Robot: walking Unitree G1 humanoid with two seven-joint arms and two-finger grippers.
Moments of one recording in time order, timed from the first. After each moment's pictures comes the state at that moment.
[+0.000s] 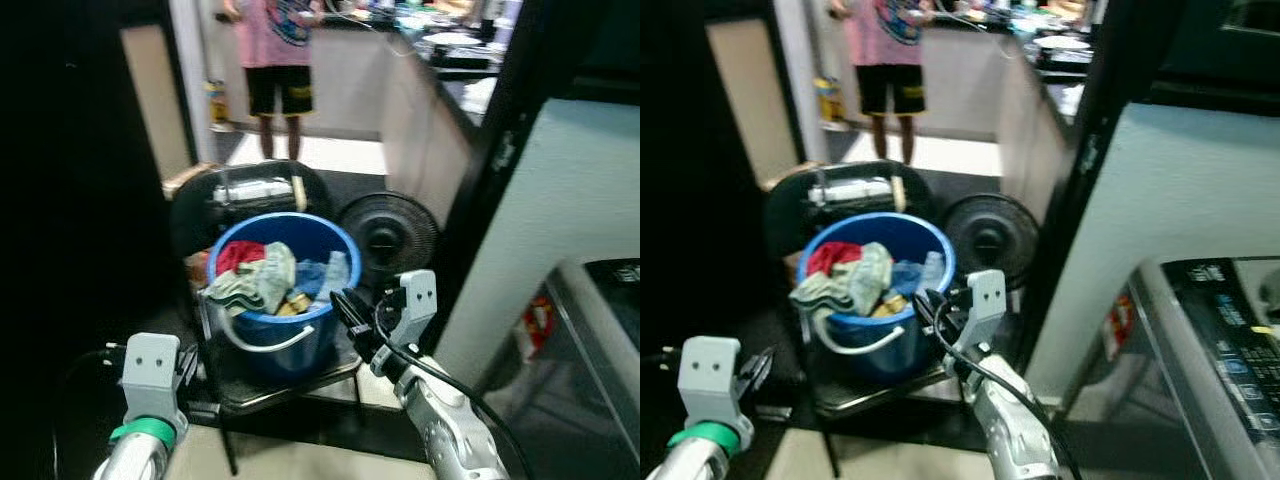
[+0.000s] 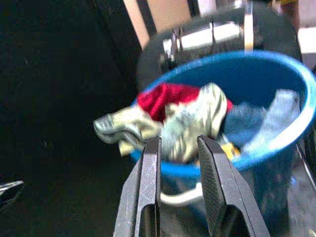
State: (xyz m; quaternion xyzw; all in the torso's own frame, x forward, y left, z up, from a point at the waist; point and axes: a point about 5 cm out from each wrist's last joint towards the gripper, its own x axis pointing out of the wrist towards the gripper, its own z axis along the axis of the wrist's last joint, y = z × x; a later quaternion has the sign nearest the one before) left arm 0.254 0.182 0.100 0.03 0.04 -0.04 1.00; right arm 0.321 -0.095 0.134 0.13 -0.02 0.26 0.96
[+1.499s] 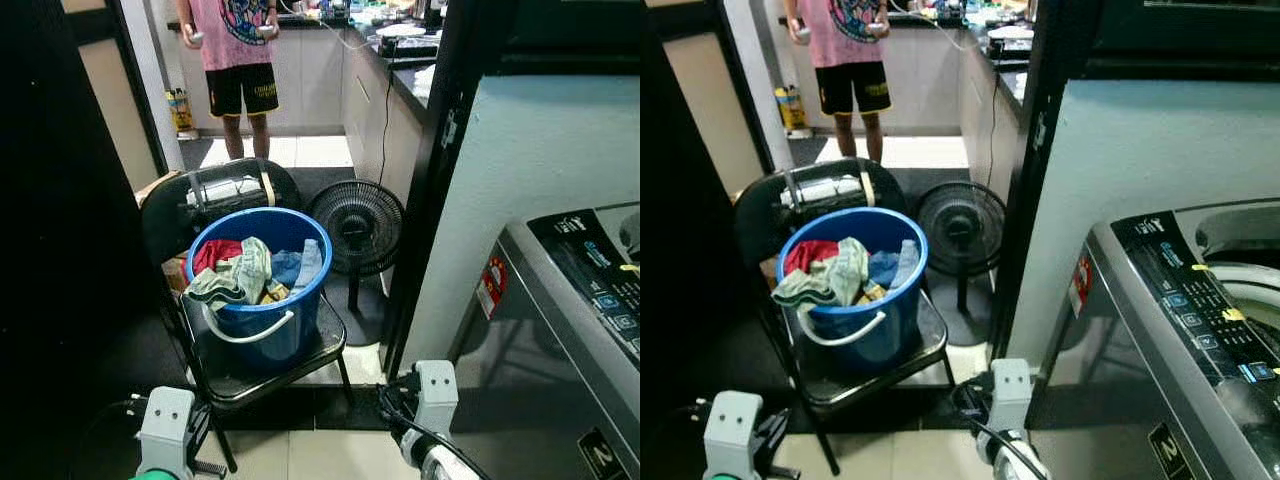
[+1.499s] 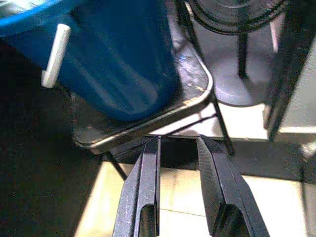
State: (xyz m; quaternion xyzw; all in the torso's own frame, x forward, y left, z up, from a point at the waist) left arm 0.243 0.192 0.042 0.02 0.09 -0.03 1.00; right arm 0.290 -0.128 0.034 0.09 0.10 0.13 0.98
